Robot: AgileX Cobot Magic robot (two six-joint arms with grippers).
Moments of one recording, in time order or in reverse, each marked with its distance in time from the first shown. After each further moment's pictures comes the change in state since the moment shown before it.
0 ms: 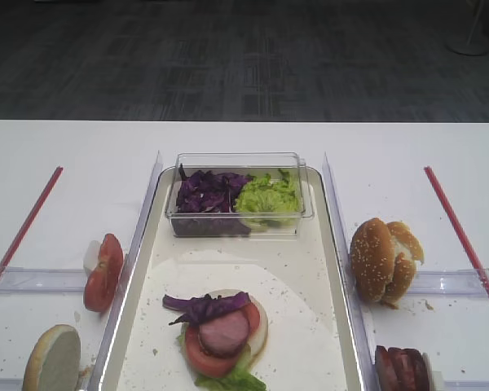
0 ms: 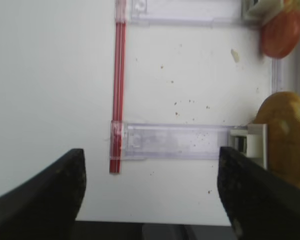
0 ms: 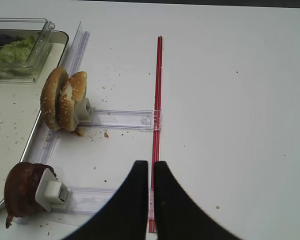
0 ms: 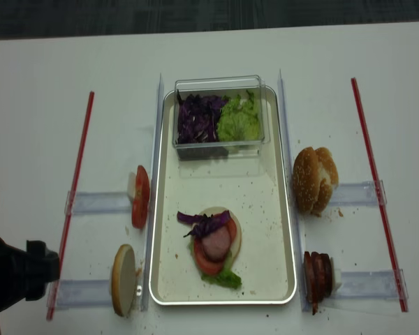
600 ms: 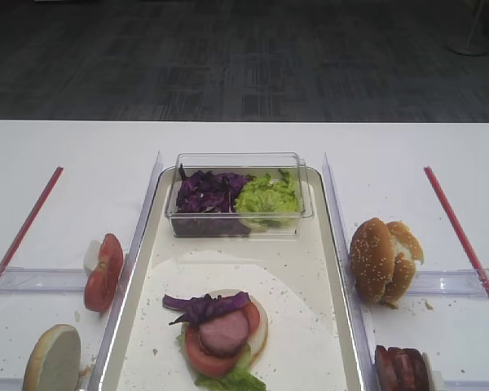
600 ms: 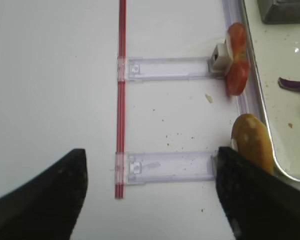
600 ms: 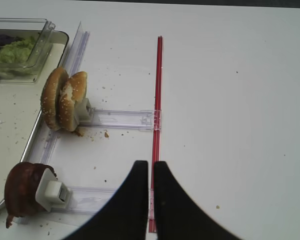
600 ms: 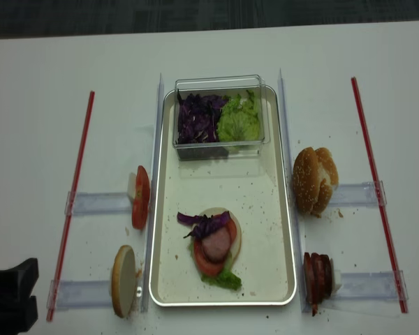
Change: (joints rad) left arm 0.000 -0.379 -0.017 -0.008 0.104 0.042; right arm 0.000 0.000 0.000 0.000 0.000 0.000
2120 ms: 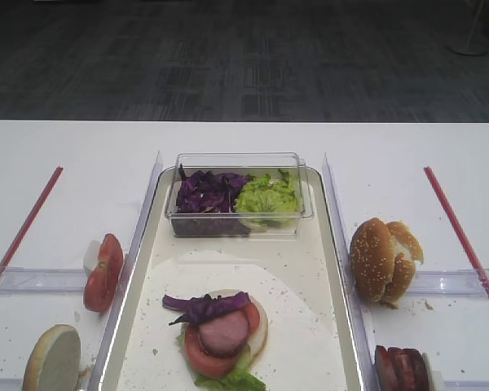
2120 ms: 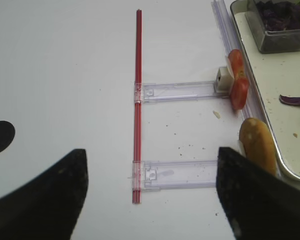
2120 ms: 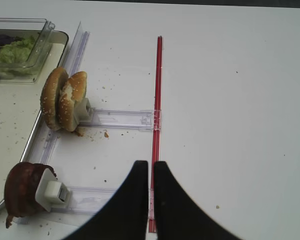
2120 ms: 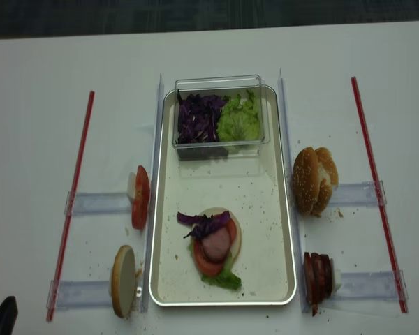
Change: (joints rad) left arm 0.000 -0.346 0.010 0.052 0.140 -0.009; right arm 0.000 0.000 0.000 0.000 0.000 0.000
